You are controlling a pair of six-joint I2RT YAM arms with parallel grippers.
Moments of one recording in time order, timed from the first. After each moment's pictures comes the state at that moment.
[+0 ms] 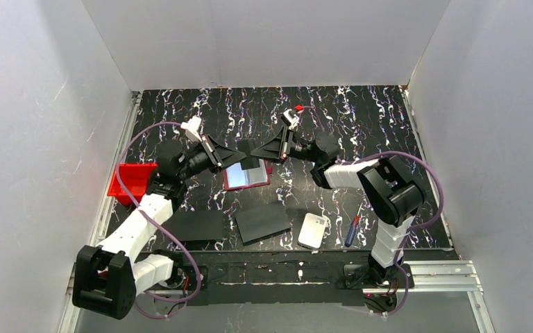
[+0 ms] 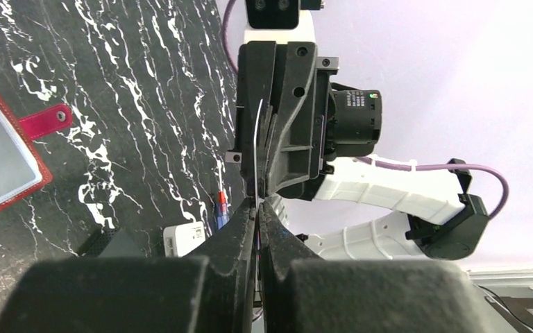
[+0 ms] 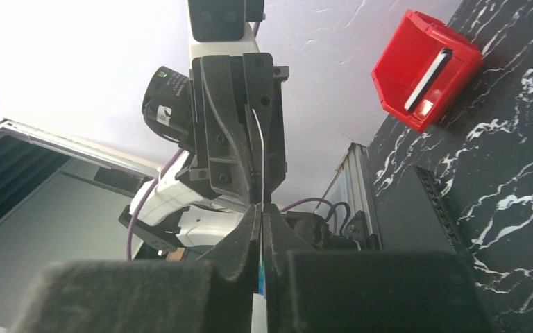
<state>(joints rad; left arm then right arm) -0.26 1.09 0.63 0.34 0.70 -1.07 0.61 1.84 0.90 1.29 -0.83 1.51</state>
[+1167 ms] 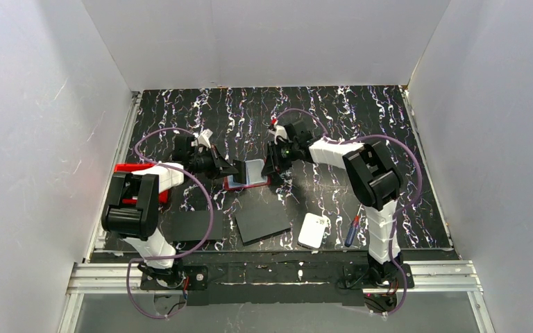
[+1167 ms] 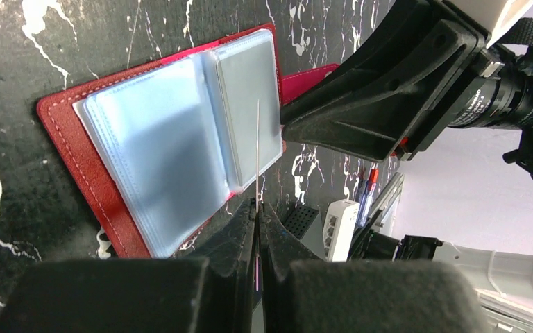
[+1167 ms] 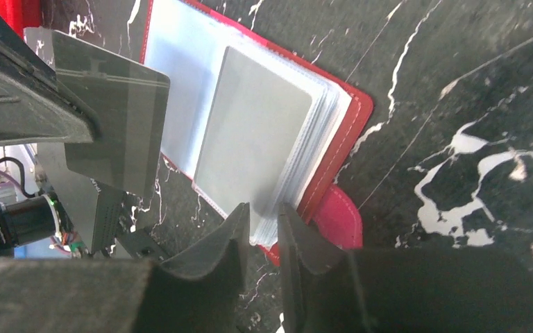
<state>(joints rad) -0.12 1.65 0.78 0.07 0.75 -0.62 0.59 2.07 1.34 -0.12 -0.61 0.37</state>
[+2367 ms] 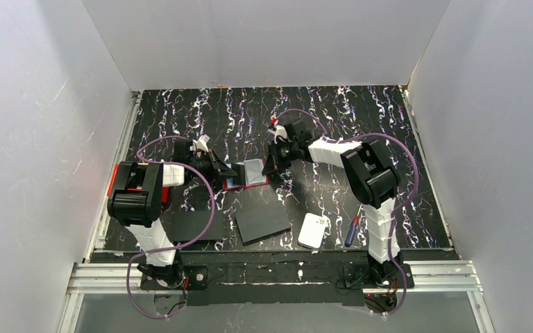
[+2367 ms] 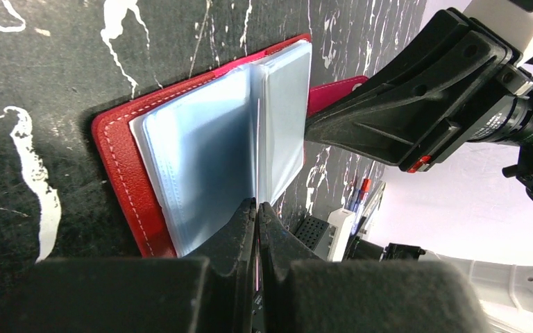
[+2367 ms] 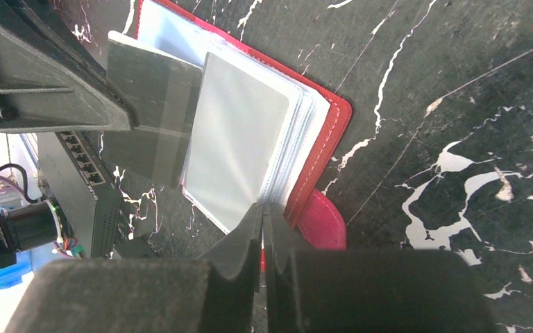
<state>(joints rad) -0.09 1.78 0.76 0.21 0.80 -0.69 0.58 2.11 1.36 -0.11 -0.62 0.38</state>
